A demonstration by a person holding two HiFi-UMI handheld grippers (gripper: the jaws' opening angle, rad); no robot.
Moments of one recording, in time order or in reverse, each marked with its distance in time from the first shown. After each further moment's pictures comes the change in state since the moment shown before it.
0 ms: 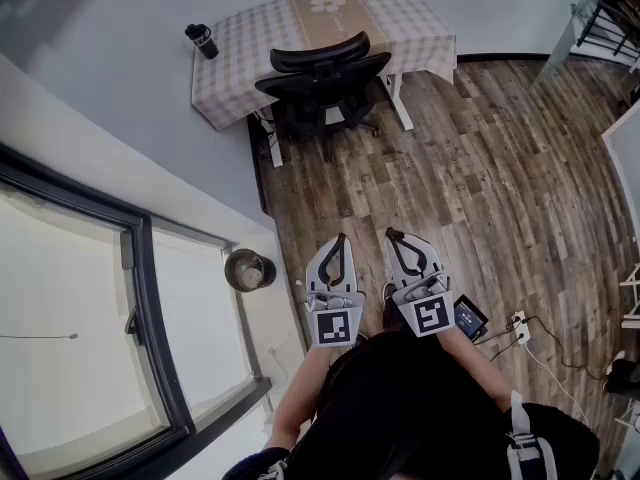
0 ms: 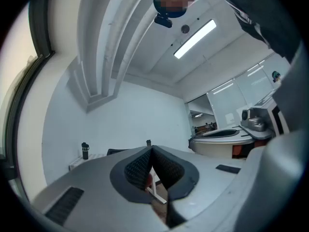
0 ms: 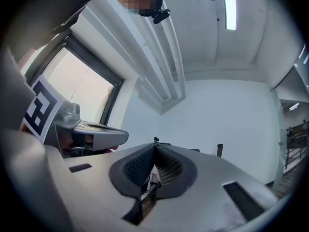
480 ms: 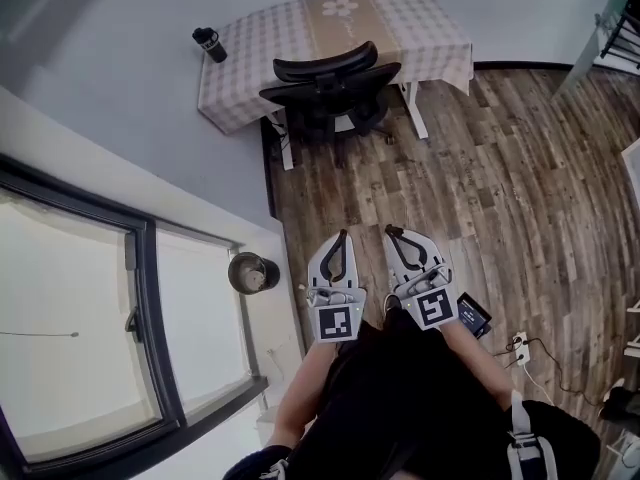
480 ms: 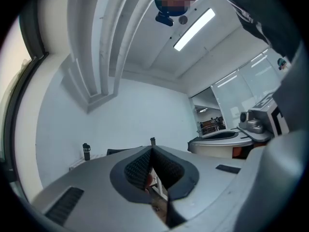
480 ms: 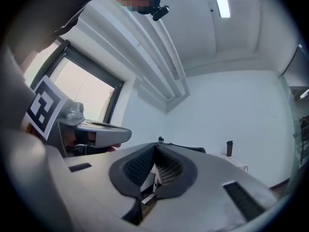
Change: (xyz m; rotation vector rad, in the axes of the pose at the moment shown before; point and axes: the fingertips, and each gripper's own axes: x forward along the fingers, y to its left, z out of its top) left arm 0.082 -0.028 -0.017 0.042 0.029 0.057; right arm 0.034 -0.079 -0.029 0.035 -0.020 0.115
